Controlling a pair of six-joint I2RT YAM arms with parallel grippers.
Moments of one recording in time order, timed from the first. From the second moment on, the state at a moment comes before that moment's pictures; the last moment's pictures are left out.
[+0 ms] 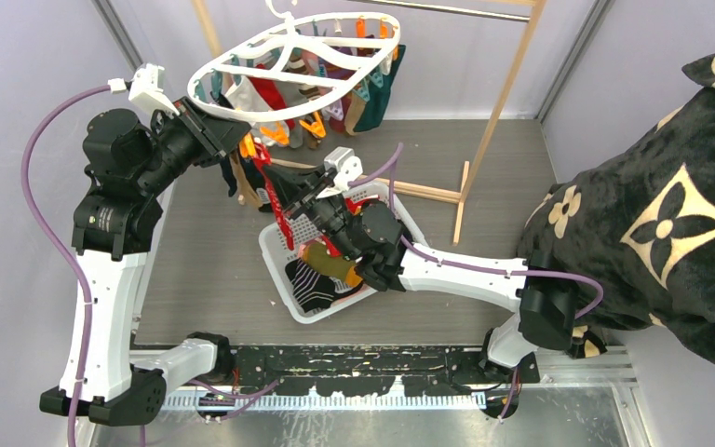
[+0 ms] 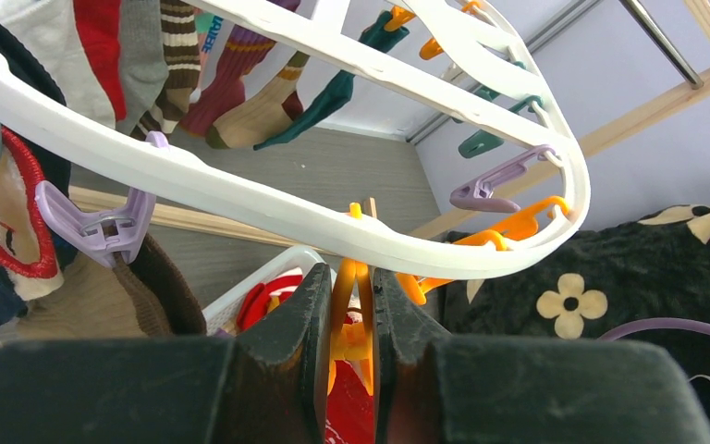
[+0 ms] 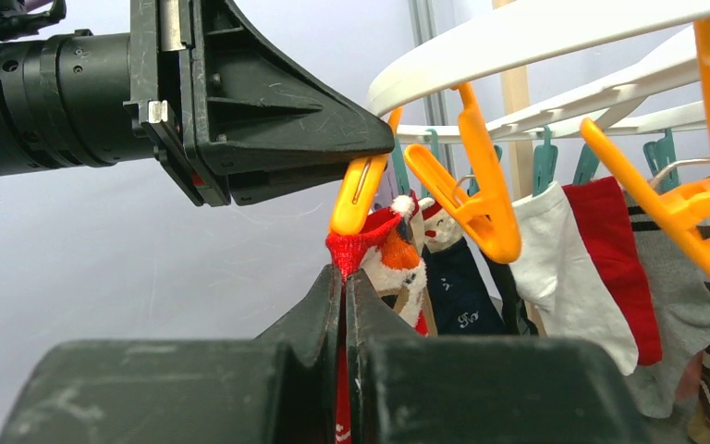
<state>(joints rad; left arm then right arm) -0.18 1.09 1.65 -0.65 0.29 -0.61 1.17 1.56 1.21 0.91 0.30 0.06</state>
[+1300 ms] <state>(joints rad) -0.18 1.09 1.66 -0.66 0.27 -0.61 1.19 1.61 1.29 0.94 0.28 0.07</state>
